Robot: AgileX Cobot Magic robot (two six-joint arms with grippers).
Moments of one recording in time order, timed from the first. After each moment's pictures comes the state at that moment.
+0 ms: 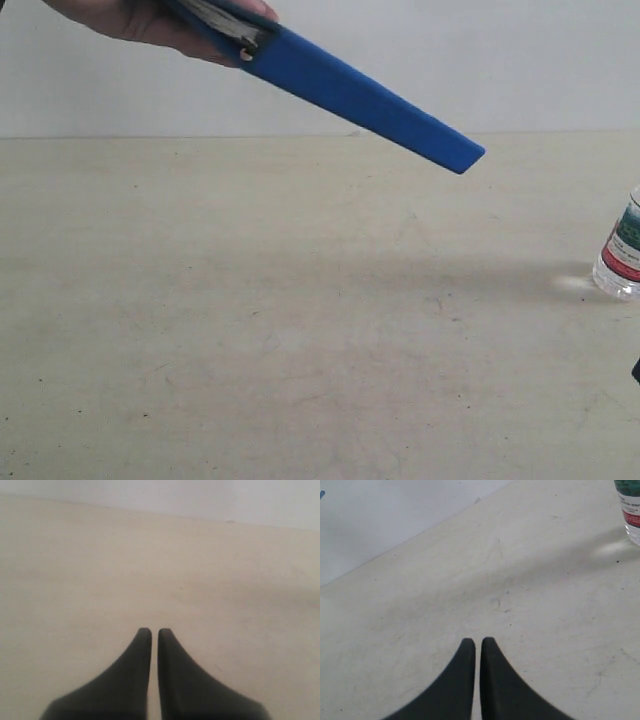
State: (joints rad) left arm 0.14 0.00 0.00 -0.44 0.44 0.31; right arm 0.36 0.26 0.00 0.10 0.16 0.53
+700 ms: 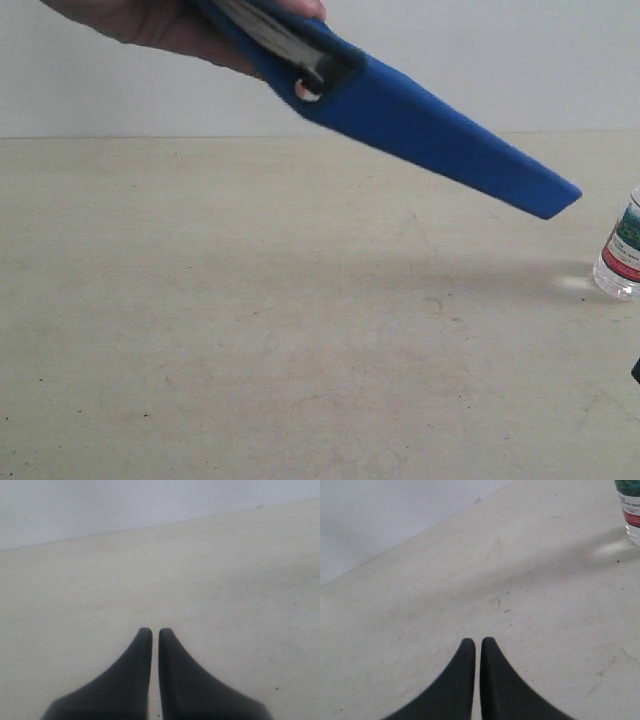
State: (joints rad) left arm 0.08 0.00 0.00 -0.12 0.38 0.26; right arm 0.36 0.26 0.00 0.10 0.16 0.53
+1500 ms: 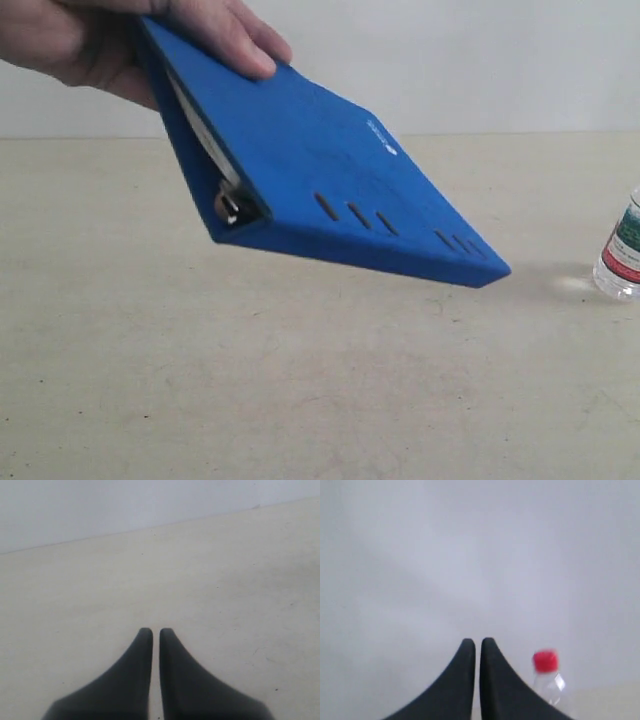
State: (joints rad) left arm 0.07 0.00 0.00 -0.12 0.37 0.26; right arm 0.04 0.01 0.00 0.06 -0.25 0.19
